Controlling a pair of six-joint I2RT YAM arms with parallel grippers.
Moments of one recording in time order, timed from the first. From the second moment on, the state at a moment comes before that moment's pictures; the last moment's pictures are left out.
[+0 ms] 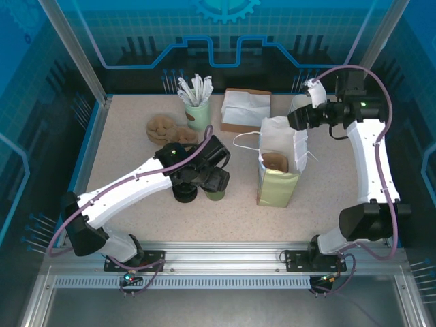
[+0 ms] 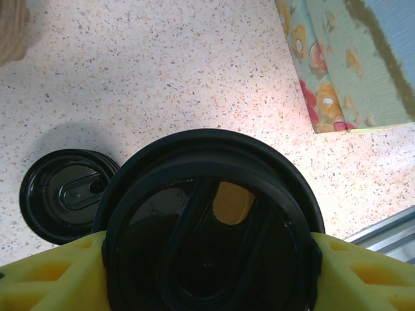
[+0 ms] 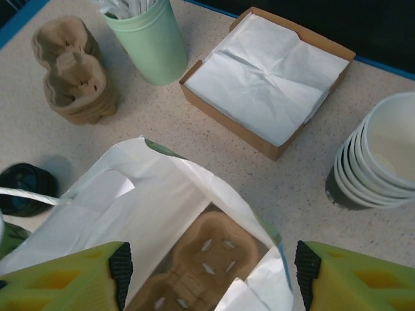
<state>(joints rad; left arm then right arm) -0.90 1.47 1.50 -1.16 -0.15 -0.56 -0.03 1.54 1.78 -1.14 -0.50 -0.38</state>
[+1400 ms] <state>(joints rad) -0.87 1.46 1.64 -1.24 -0.09 -0.51 0.04 1.95 2.15 -1.41 -0.57 -0.71</state>
